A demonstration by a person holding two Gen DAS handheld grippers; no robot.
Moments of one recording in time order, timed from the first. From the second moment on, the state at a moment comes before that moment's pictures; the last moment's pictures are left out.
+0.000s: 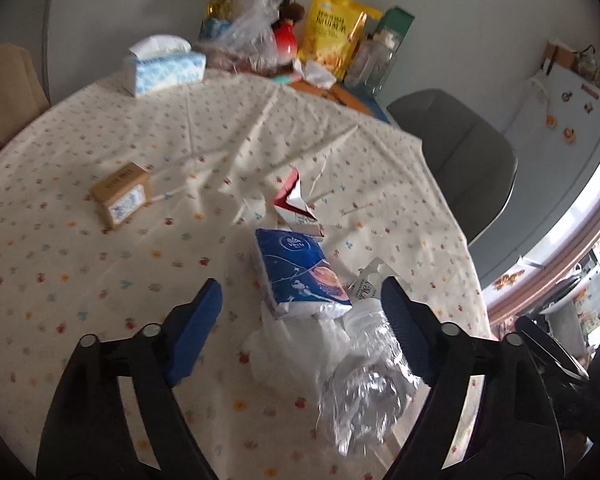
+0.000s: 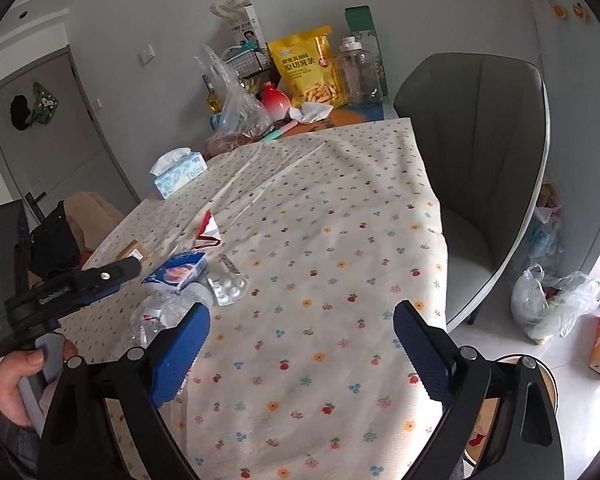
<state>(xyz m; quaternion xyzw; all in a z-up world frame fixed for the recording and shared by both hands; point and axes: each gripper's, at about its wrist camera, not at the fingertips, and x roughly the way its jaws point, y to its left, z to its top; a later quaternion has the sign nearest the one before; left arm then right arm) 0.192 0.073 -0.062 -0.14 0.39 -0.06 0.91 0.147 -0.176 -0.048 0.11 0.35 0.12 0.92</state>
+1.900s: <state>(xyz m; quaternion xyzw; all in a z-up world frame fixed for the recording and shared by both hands) 0.145 0.114 -0.059 -0.21 0.35 0.03 0.91 0.248 -0.090 -0.074 0.06 0.45 0.24 0.86</state>
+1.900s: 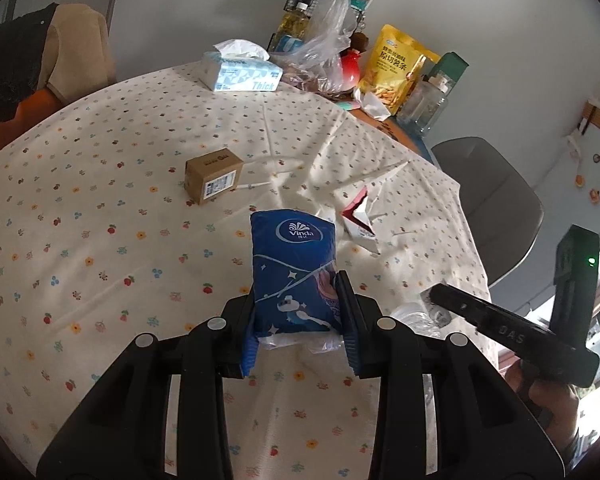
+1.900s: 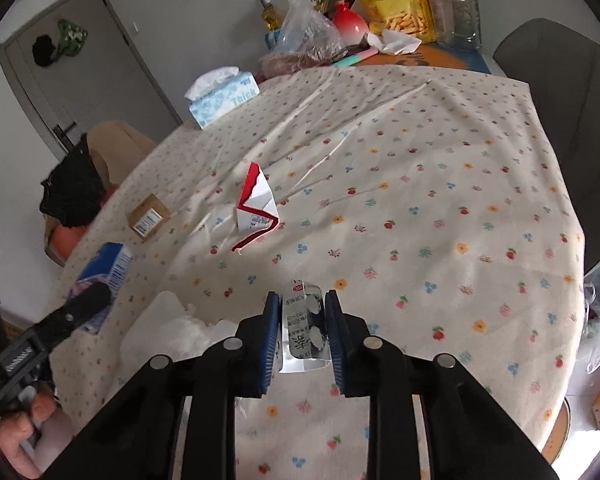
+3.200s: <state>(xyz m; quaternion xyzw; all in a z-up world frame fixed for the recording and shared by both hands) 0.175 -0.102 -0.029 -0.11 0.36 -0.16 0.91 0.123 -0.345 -0.046 0.17 0.37 0.05 0.91</state>
